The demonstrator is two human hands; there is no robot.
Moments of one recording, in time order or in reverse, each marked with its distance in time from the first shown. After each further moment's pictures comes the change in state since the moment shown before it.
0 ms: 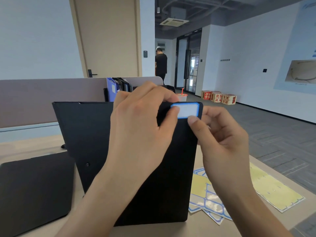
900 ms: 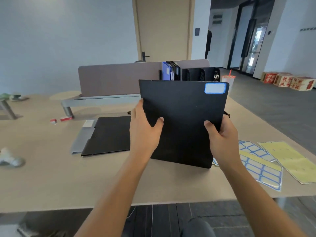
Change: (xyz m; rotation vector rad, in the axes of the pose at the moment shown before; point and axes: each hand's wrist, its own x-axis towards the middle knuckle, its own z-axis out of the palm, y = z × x) left_hand -0.094 -0.021 -0.071 0.020 -0.040 -0.826; right_hand -0.058 0.016 0.006 -0.146 -0.135 0.301
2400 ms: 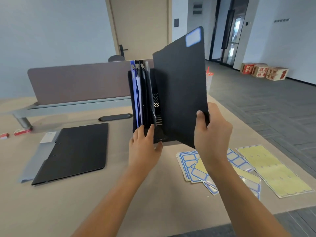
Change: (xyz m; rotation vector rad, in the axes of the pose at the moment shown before) left_hand 0.027 -0.039 0.140 0.592 -0.333 0.184; right_hand 0.088 0.012 -0.025 -0.482 0.257 -0.270
